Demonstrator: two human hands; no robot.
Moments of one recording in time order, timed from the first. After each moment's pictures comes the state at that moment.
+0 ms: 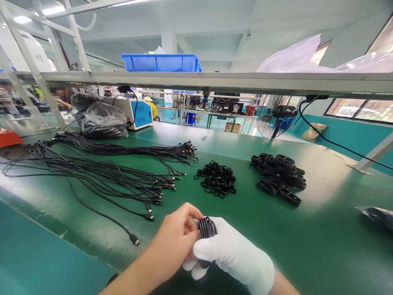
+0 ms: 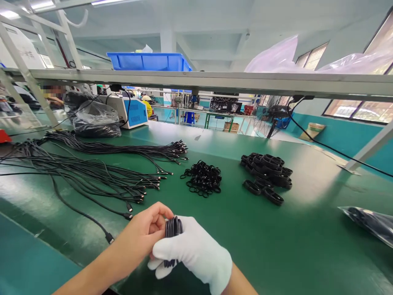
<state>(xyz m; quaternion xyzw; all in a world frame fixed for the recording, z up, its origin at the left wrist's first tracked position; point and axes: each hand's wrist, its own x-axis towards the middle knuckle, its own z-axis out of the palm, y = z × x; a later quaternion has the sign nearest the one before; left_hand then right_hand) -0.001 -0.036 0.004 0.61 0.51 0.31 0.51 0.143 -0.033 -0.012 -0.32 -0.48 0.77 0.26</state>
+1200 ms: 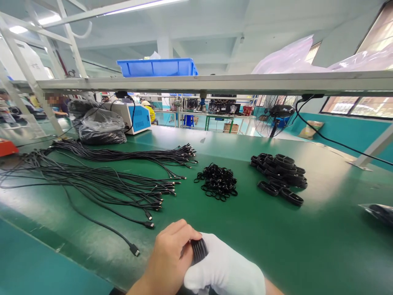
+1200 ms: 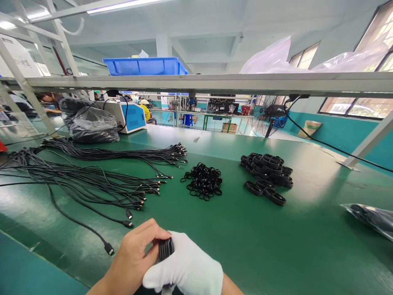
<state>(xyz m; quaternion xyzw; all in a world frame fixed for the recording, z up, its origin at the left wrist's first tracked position) -0.016 -0.037 -0.034 0.80 0.45 0.37 0.13 0.123 -0.033 -0.023 -0.34 -0.48 0.76 0.26</state>
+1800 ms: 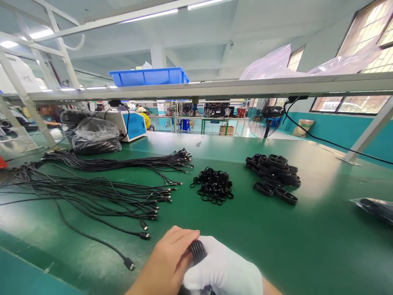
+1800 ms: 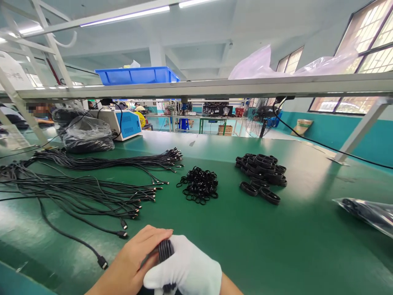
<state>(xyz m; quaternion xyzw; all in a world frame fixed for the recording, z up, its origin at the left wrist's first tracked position) -0.028 -0.031 -0.031 0.84 0.38 0.29 0.26 0.133 -0.027 -0.031 -0.35 -0.49 0.76 0.24</state>
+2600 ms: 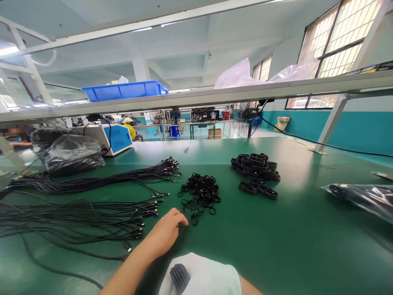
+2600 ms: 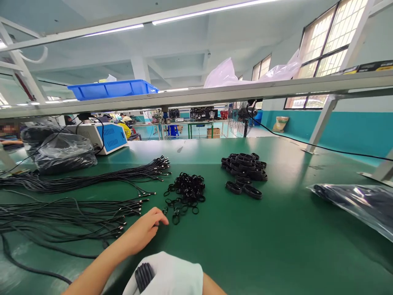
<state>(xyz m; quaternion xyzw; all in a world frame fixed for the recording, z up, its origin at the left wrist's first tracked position) -0.003 0.065 -0.039 0.85 0.47 0.12 0.22 0.147 -0.012 -0.041 -0.27 -0.58 0.74 0.22</state>
